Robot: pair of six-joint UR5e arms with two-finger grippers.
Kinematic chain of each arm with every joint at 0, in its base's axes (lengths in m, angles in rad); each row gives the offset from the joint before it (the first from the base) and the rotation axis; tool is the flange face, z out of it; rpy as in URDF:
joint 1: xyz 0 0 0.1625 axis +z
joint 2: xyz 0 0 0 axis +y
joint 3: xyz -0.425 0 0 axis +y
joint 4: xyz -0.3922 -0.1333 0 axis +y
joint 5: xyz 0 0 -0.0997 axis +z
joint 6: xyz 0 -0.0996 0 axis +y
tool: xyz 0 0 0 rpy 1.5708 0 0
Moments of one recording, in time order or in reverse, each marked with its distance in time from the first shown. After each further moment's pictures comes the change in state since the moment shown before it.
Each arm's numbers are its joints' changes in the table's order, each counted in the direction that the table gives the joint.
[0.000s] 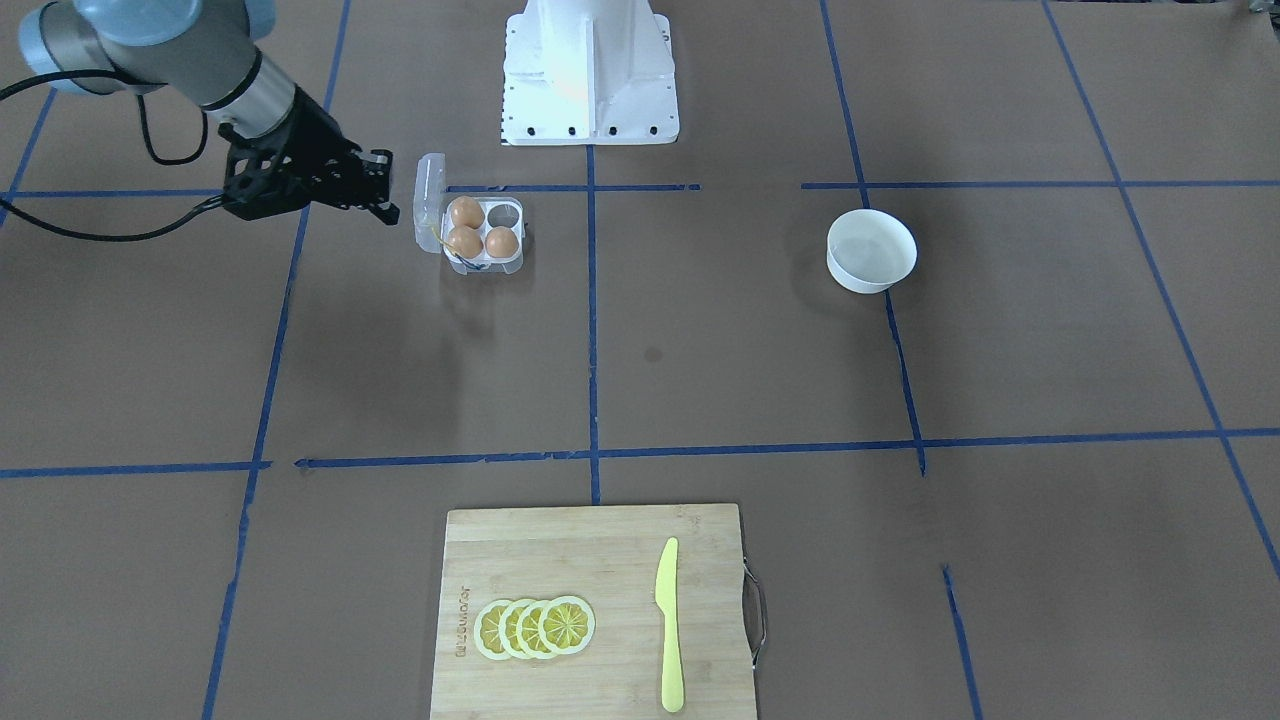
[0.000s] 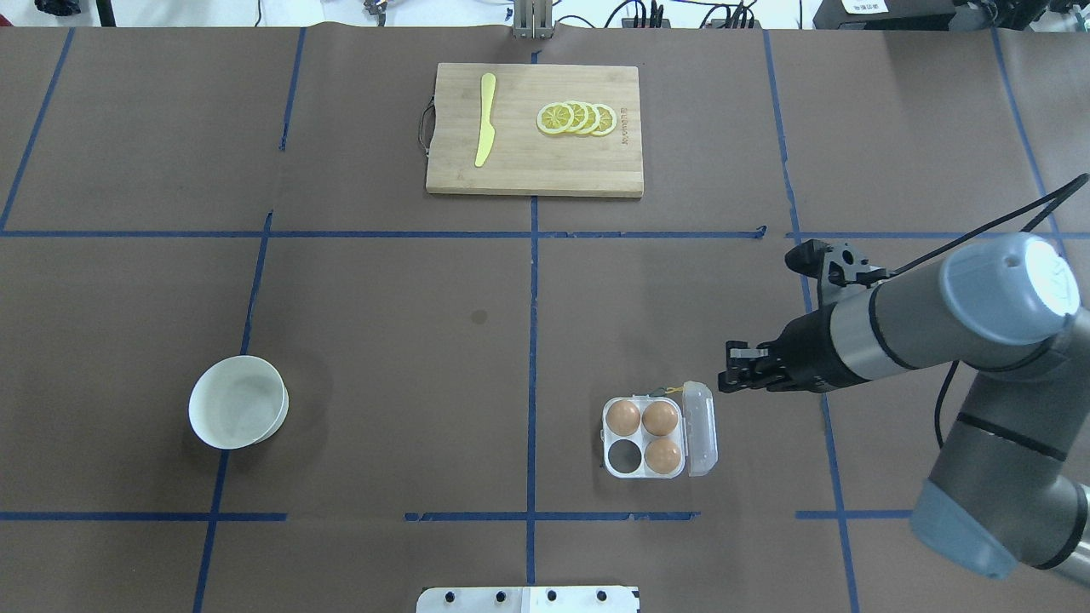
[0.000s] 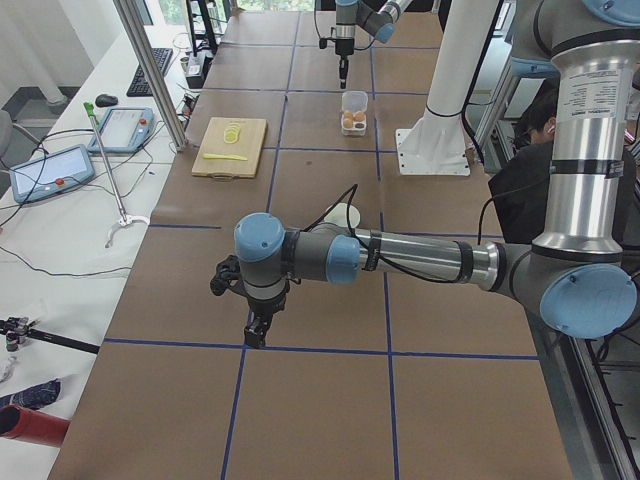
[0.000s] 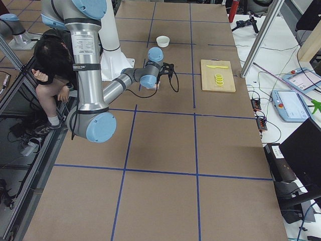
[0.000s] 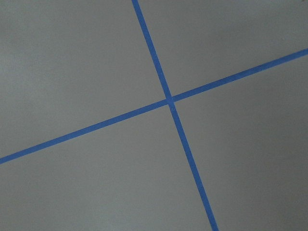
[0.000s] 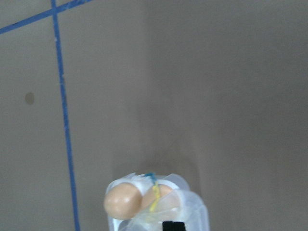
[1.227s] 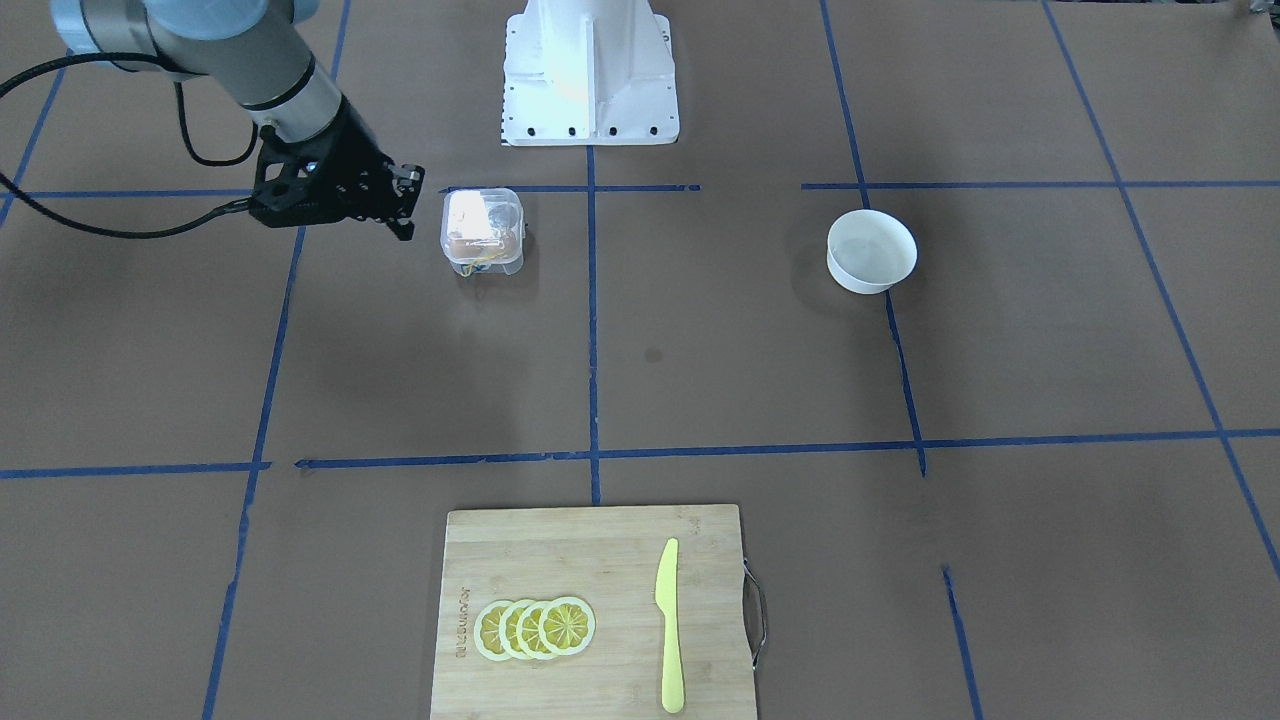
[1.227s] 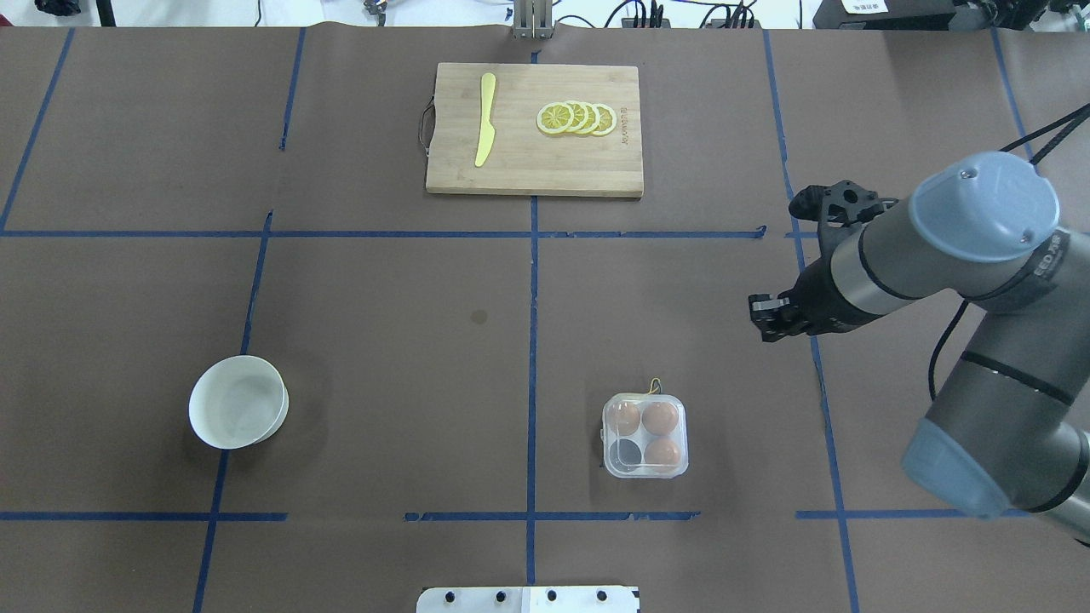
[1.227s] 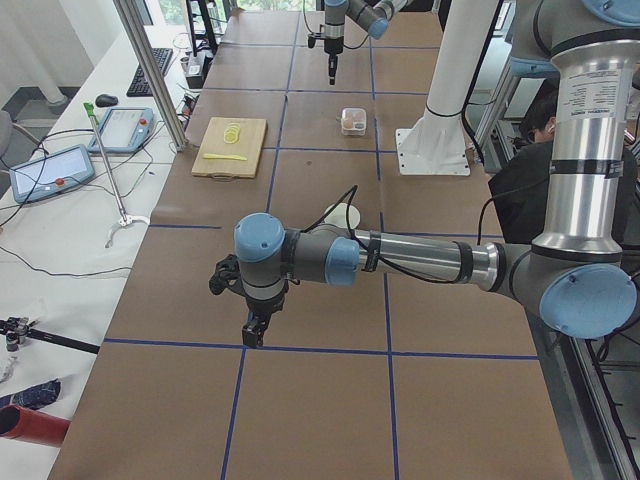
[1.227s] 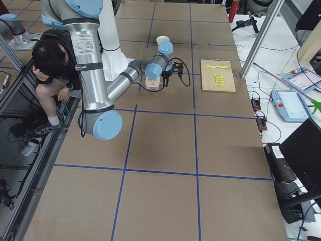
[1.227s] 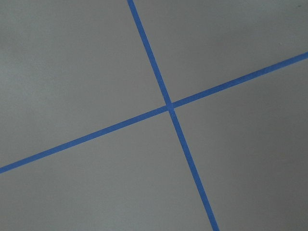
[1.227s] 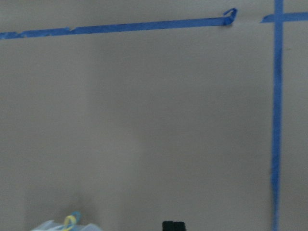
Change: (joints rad) left arm 0.000 -0.003 -0.008 0.029 0.000 0.000; right arm 0.187 -0.028 -0.010 0.424 -0.013 0.431
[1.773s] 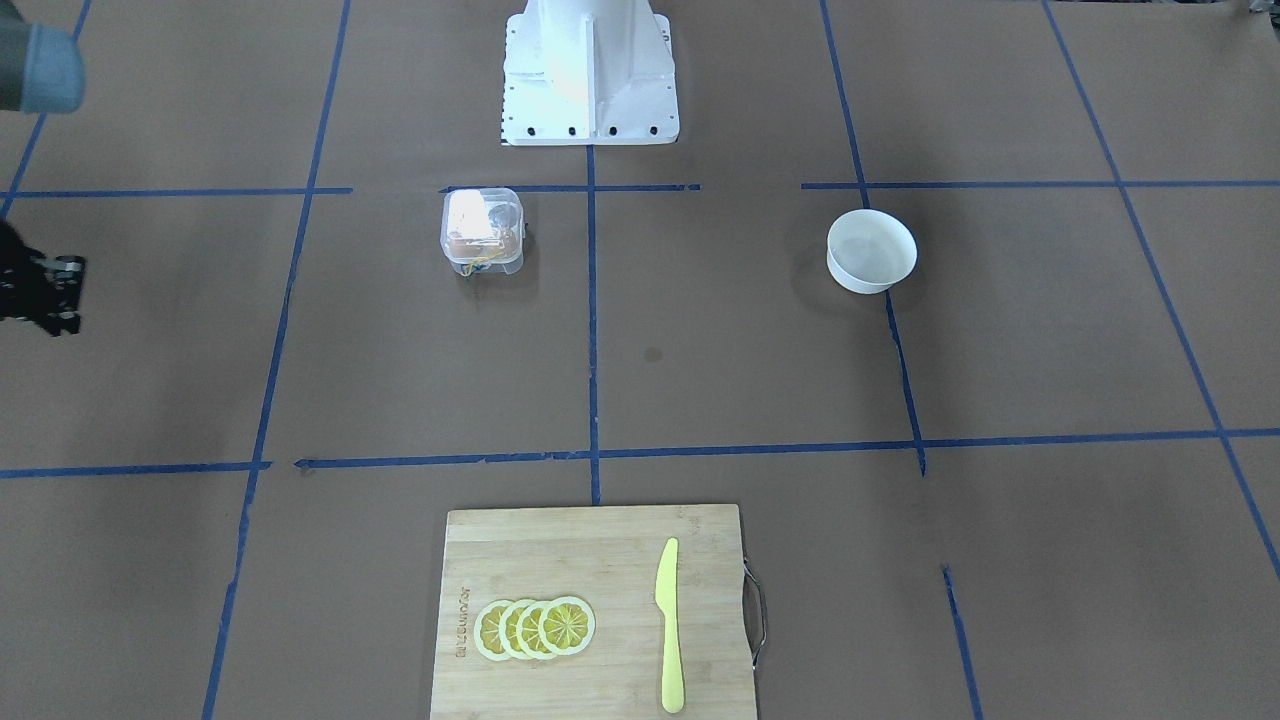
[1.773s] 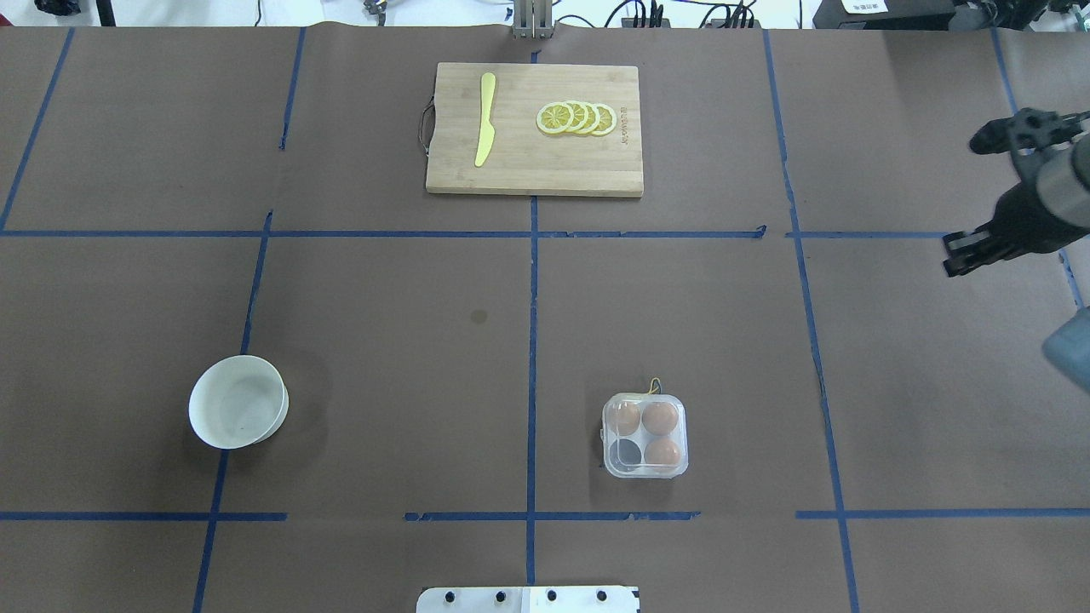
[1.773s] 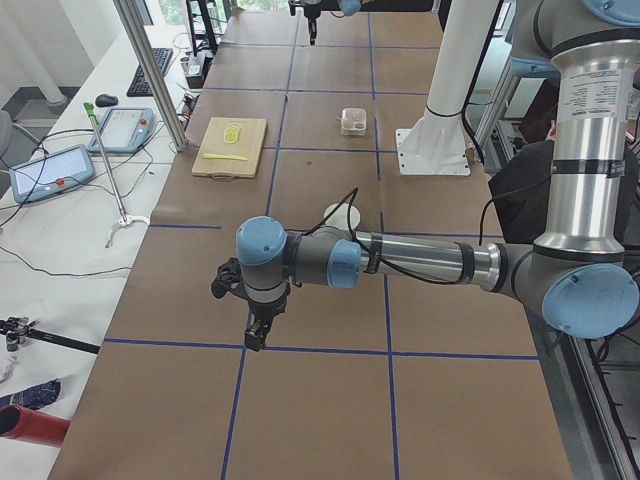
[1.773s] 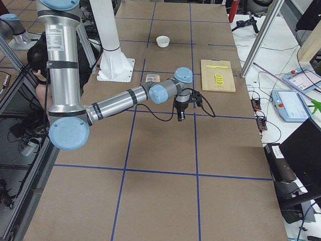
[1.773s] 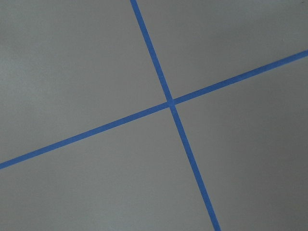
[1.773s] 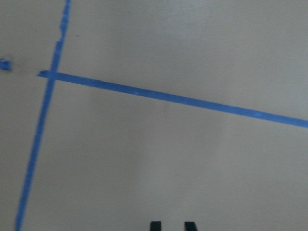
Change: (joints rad) left arm 0.000 -0.007 -0.004 0.000 0.000 0.001; right arm 0.432 0.125 0.173 0.092 -0.116 0.686
